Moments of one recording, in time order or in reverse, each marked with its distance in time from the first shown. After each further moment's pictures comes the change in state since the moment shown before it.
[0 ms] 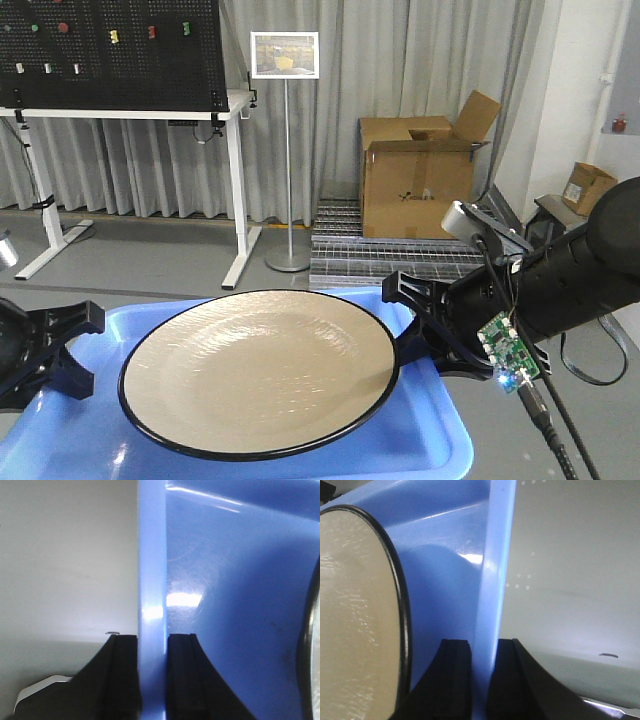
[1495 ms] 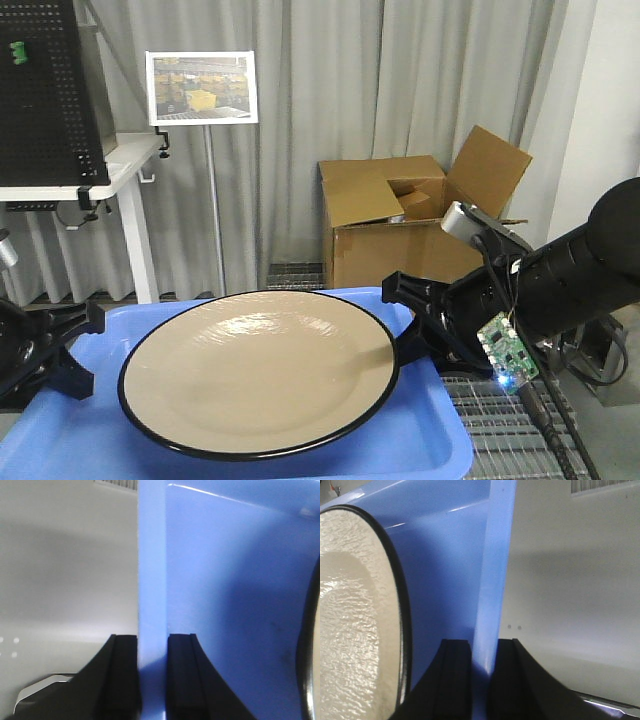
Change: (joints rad) left arm 0.000 0.000 0.000 0.000 -0.001 0.000; right arm 0.000 0.000 0.000 0.000 0.000 0.000
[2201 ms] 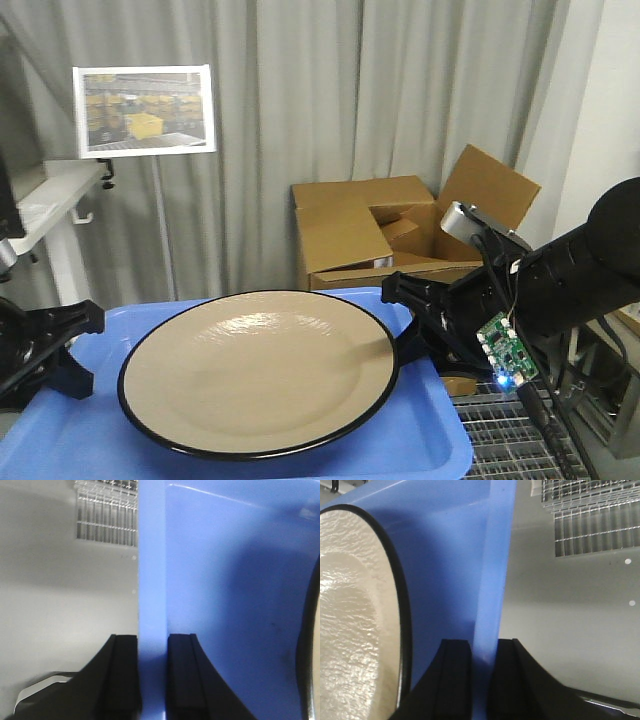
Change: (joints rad) left arm 0.000 0.000 0.000 0.001 0.000 0.000; right arm 0.000 0.000 0.000 0.000 0.000 0.000
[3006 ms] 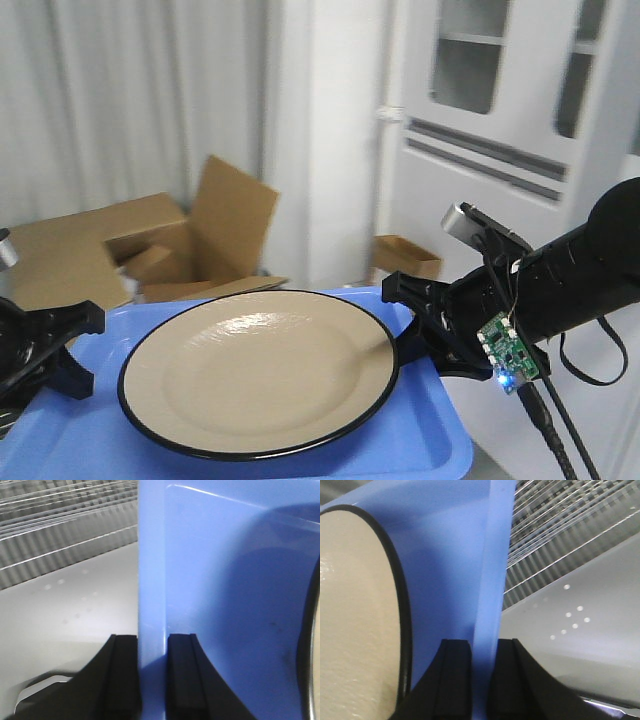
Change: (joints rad) left arm 0.000 0.000 0.000 0.001 0.000 0.000; right arm 0.000 0.000 0.000 0.001 -0.001 0.000
